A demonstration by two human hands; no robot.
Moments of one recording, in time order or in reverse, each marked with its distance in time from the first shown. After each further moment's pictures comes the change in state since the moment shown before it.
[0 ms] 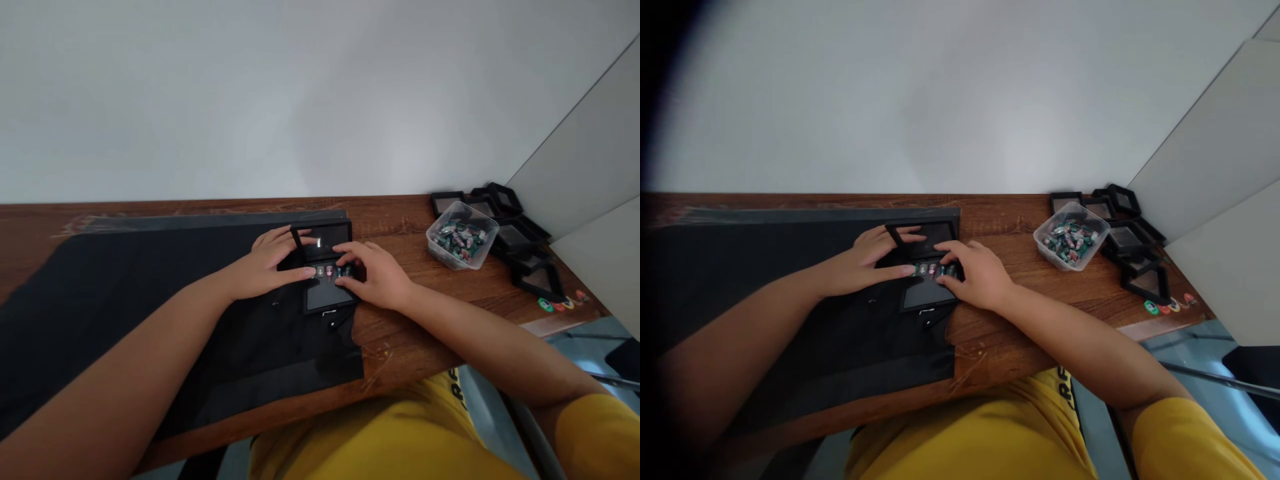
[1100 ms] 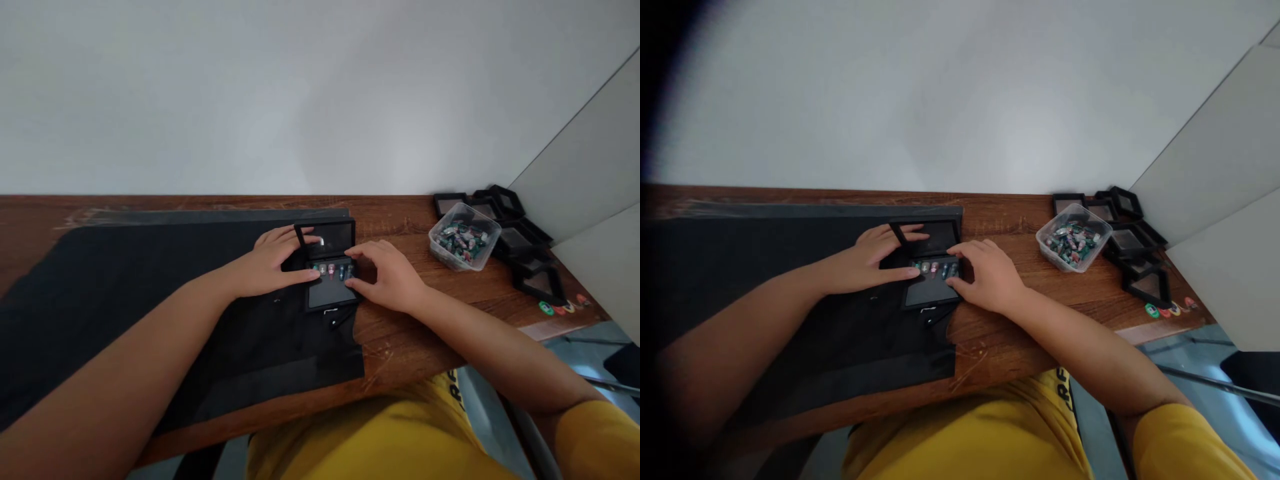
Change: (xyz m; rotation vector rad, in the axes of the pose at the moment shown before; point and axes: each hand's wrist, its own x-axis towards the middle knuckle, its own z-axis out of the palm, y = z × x) left_hand 0.000 -0.002 0.008 0.075 0.050 0.016; right_hand -0.010 -0.004 -0.011 -0.120 0.053 -0.030
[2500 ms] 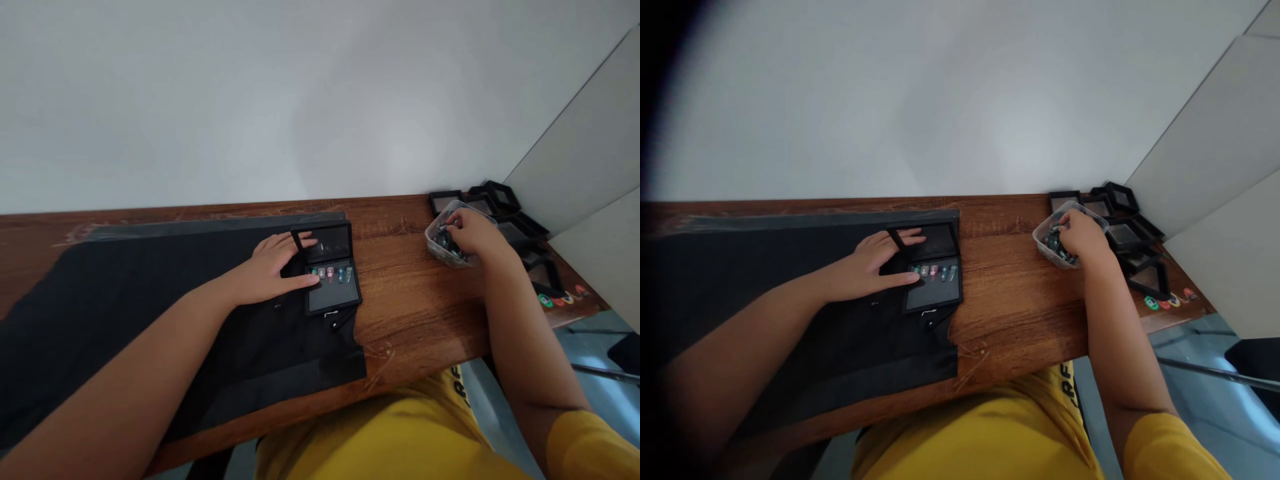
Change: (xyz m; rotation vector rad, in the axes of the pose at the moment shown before) left_hand -0.002 -0.001 0.000 -0.010 -0.004 0.008; right_hand -0.021 0.105 -0.118 -0.502 0.088 0.812
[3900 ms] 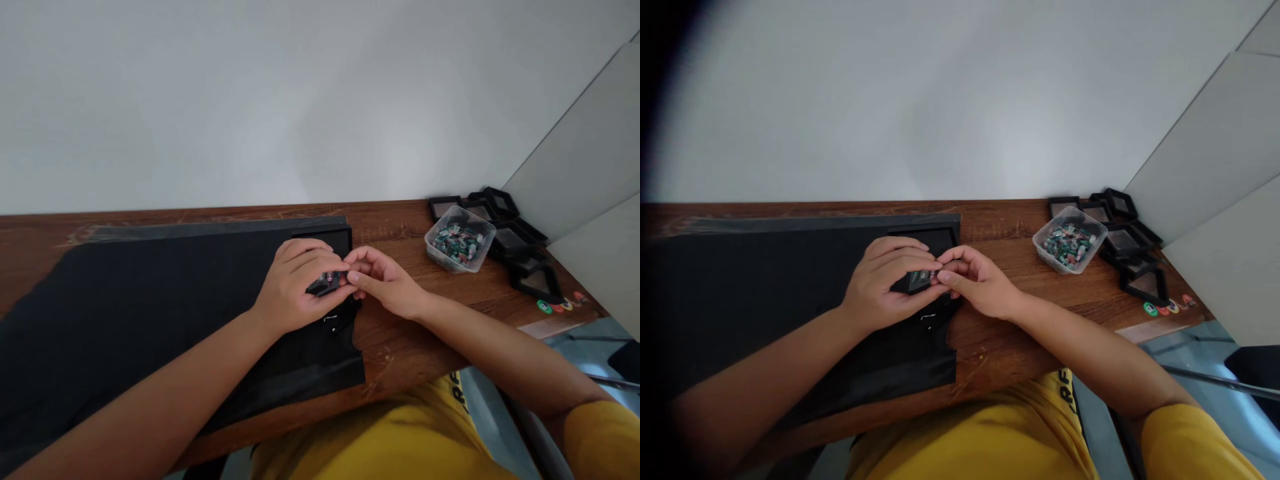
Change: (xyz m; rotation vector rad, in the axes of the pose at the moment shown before) left_hand -0.002 0.098 0.004 0.006 0.505 0.235; right_hand -0.097 -0.128 0.053 1.510 -0.776 -0.489
